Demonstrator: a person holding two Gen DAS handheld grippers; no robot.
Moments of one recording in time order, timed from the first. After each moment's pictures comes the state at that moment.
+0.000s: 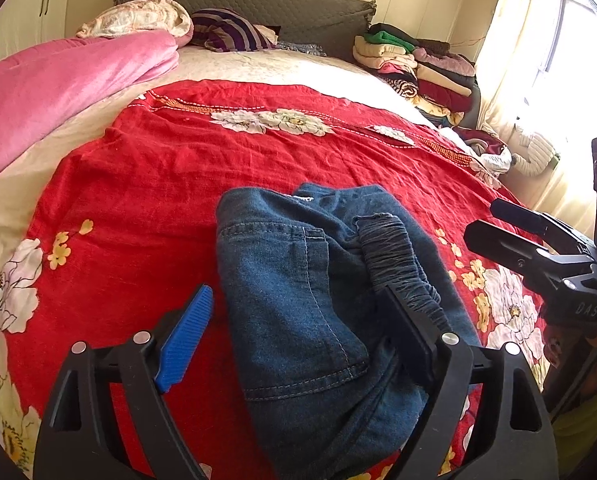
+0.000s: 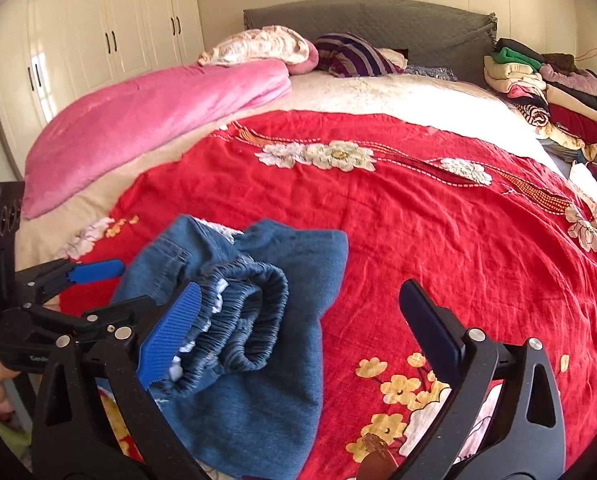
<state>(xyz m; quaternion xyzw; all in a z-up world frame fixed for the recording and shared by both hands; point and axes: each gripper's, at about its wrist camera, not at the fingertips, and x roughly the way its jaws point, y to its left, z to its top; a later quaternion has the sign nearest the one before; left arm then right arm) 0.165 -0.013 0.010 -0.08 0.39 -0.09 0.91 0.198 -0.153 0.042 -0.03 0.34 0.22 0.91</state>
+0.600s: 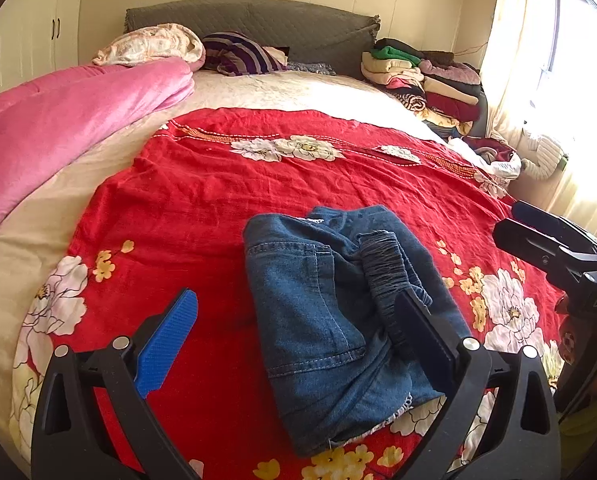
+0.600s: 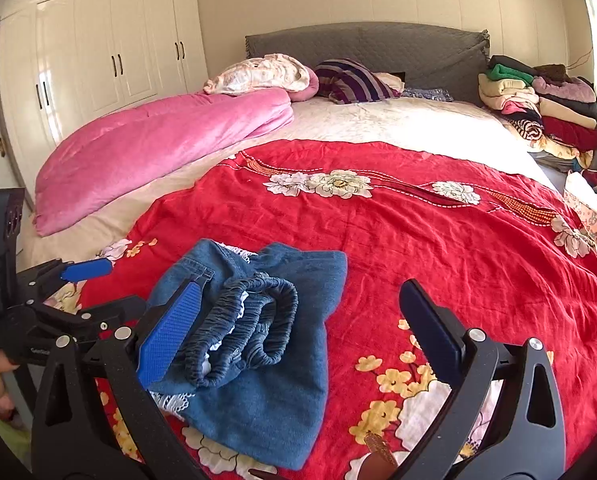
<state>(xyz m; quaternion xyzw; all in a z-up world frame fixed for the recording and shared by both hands) 0.133 -0.008 0.043 -0.05 0.36 -0.06 0.93 0.167 -0.165 0.070 -0.01 0.30 0.22 0.93</state>
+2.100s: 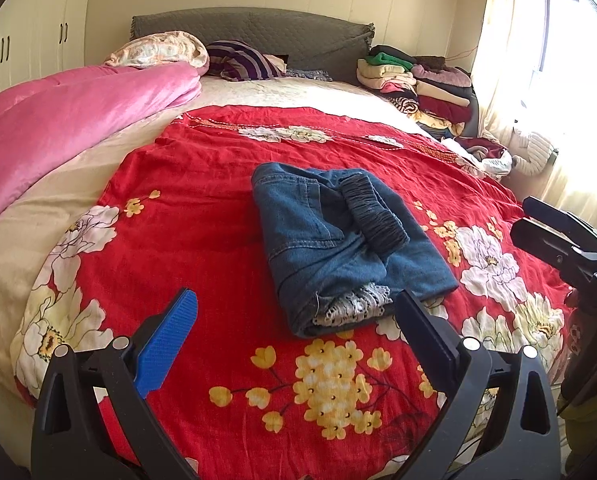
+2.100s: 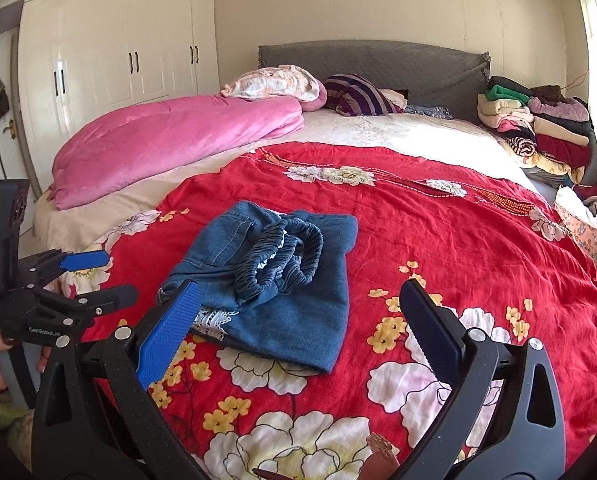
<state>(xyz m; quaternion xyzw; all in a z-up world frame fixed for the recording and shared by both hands) 0.033 -0.006 0.029 -0.05 0.34 -0.06 0.94 0.065 -0.175 0.062 -0.04 0.27 0.23 0.94</state>
